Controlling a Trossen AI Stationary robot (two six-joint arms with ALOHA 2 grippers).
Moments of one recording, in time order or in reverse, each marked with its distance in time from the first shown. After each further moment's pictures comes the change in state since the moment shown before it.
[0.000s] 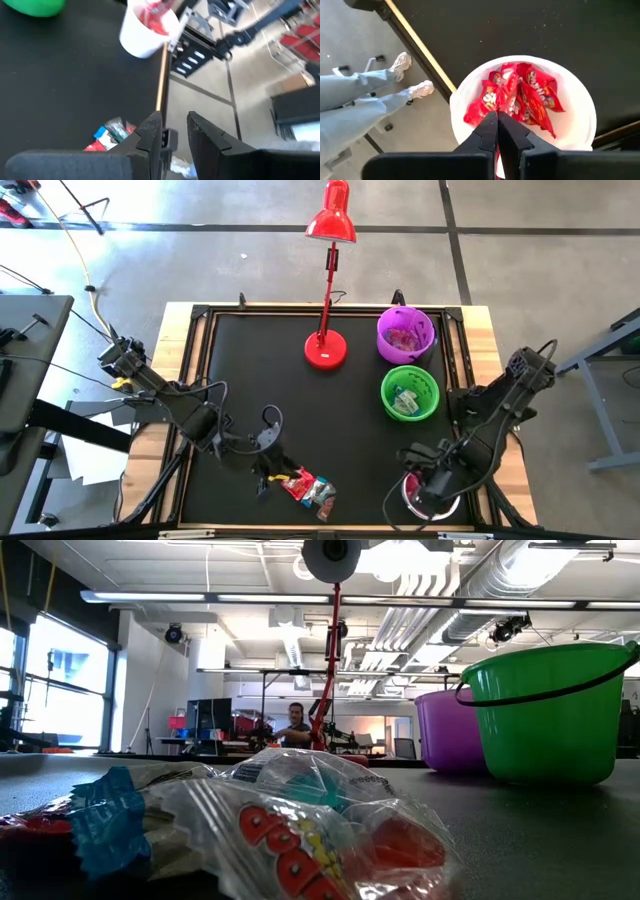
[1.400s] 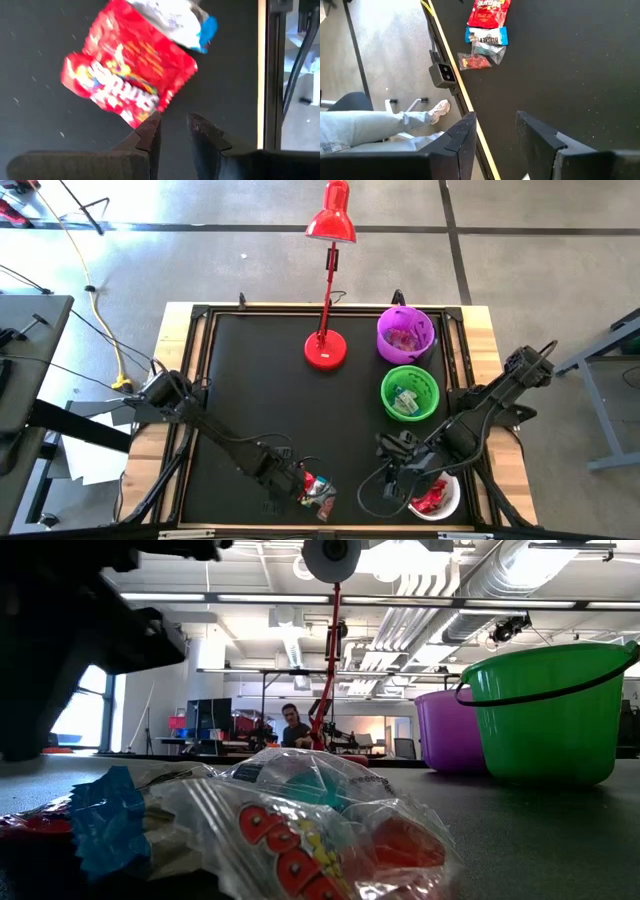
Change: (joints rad) left arm 0.018 0.461 -0.001 -0.208 0.333 0.284; right arm -0.132 0.000 0.000 0.324 0.195 -0.322
